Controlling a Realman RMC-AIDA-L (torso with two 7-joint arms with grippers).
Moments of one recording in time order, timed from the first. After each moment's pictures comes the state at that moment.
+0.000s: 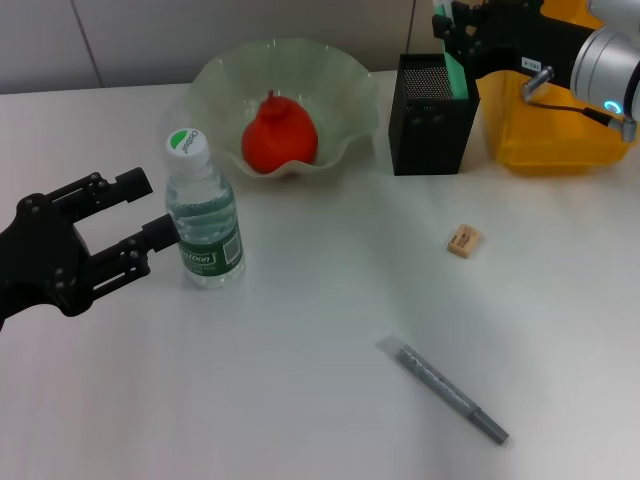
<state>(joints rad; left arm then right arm) -0.32 -2.06 0.82 0.68 1.54 1.77 -1.21 0.49 2.08 -1.13 -0.92 -1.59 -0.77 1.41</state>
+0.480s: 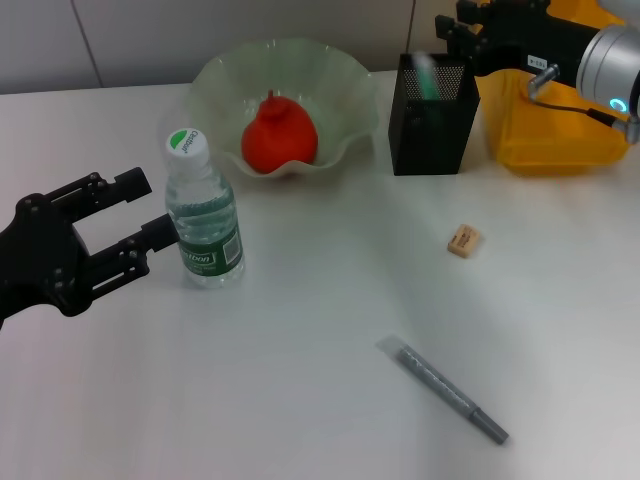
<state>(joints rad) -0.32 -2.06 0.82 0.68 1.54 1.77 -1.21 0.49 2.07 -1.13 -0.92 -1.59 -0.77 1.45</state>
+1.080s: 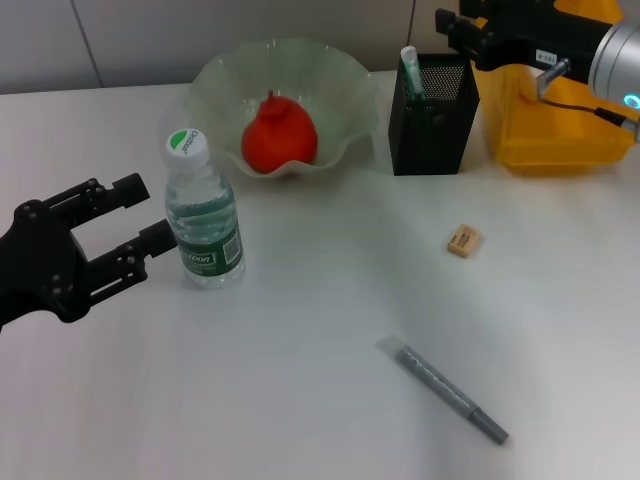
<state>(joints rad) -0.30 -2.06 0.82 0.67 1.54 1.78 -1.21 0.42 2.08 -1.16 -1.07 -1.65 -0.82 1.64</state>
